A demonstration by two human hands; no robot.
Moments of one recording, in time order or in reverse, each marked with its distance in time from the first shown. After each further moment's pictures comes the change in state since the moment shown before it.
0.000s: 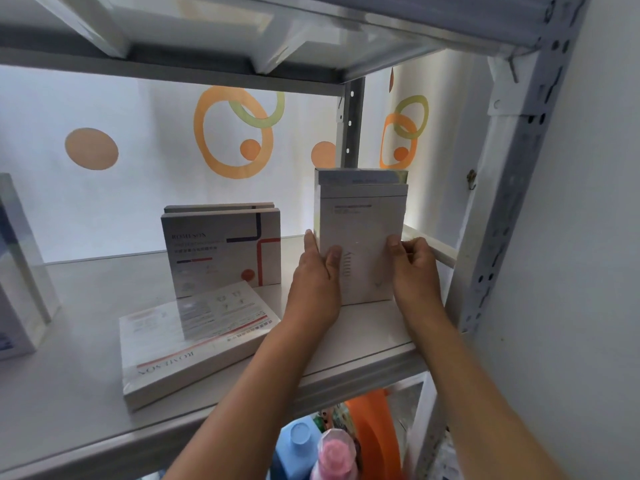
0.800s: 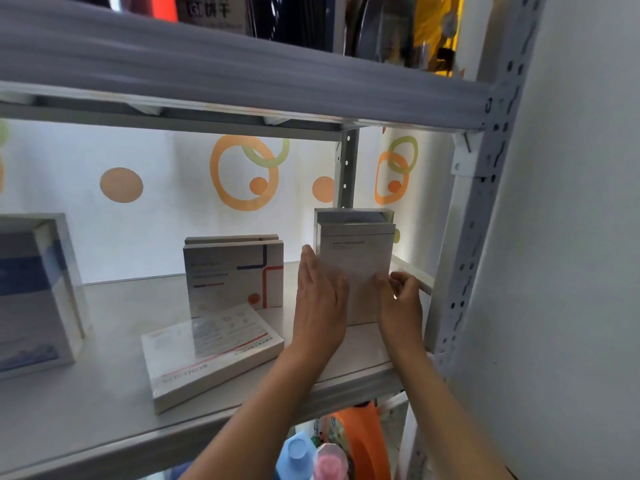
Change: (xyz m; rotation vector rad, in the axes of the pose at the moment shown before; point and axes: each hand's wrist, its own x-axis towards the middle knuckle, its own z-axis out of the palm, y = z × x) left_hand -0.032 0.040 -0.007 0.137 0.134 0.182; right_hand -0.027 -0.015 -0.004 -0.034 0.058 0.053
